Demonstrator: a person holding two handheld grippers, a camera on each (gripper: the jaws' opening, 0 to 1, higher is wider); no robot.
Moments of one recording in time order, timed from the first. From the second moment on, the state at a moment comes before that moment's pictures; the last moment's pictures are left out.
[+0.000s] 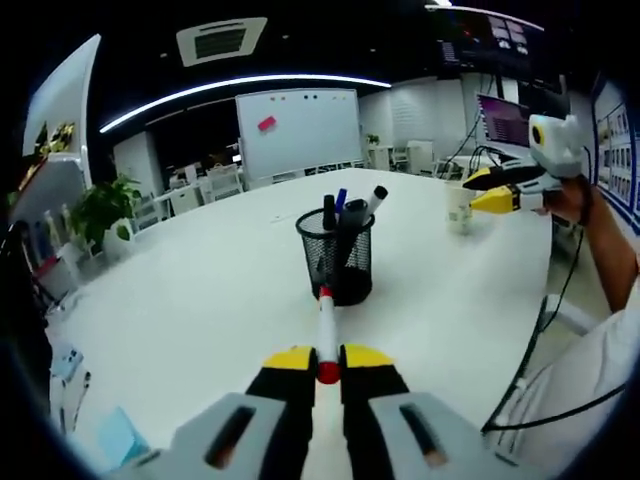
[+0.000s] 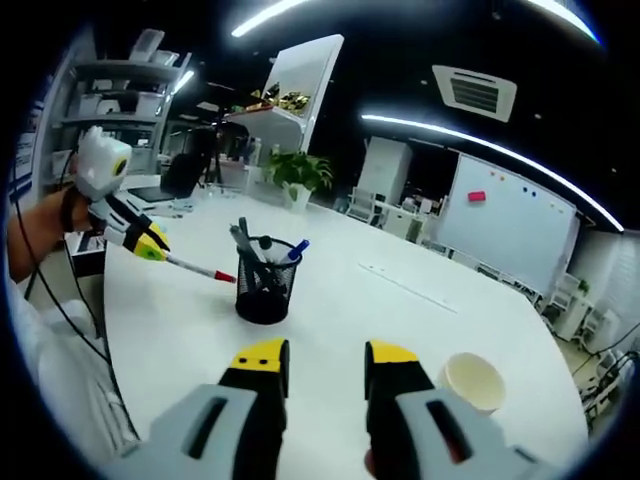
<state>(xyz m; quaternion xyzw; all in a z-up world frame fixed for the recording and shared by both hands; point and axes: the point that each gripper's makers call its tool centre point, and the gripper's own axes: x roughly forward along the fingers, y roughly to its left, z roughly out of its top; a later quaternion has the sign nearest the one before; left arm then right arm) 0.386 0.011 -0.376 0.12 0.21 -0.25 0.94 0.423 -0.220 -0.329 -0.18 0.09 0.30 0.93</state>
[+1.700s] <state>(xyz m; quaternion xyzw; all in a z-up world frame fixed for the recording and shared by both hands) 0.399 0.046 -0.322 0.11 0.14 -0.21 0.96 0.417 -0.227 -0.328 -0.19 0.10 0.30 0.93</state>
